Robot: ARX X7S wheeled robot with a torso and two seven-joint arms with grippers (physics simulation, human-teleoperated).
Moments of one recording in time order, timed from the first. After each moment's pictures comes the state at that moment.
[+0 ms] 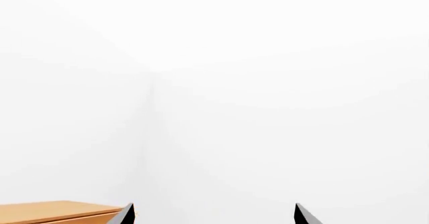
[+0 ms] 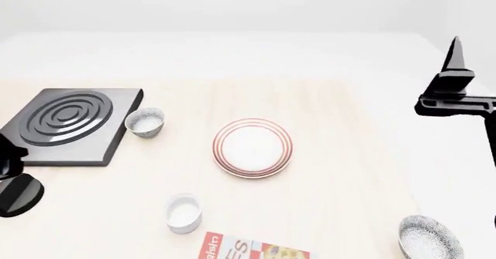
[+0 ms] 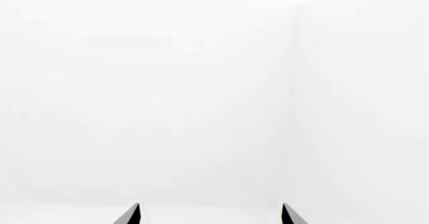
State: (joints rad) left arm 0.17 -0.86 -0.29 1.01 -0.63 -0.19 -0.88; right arm 0.57 0.48 0.31 -0.85 0.44 1.09 0.17
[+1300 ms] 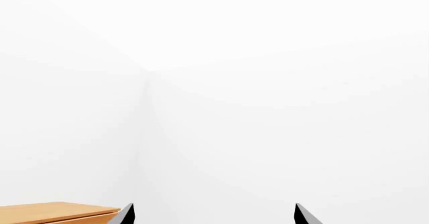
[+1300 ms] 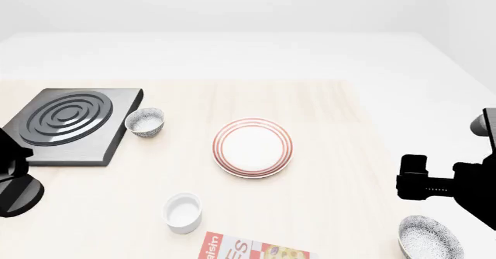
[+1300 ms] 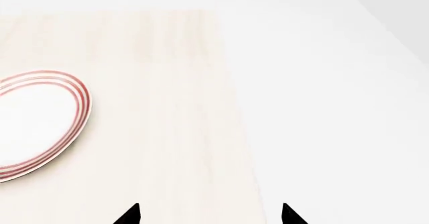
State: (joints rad) left arm 0.17 -0.90 -0.26 1.00 -0.63 -0.17 -0.91; right arm 0.60 0.85 0.20 -0.31 1.92 1.42 1.20
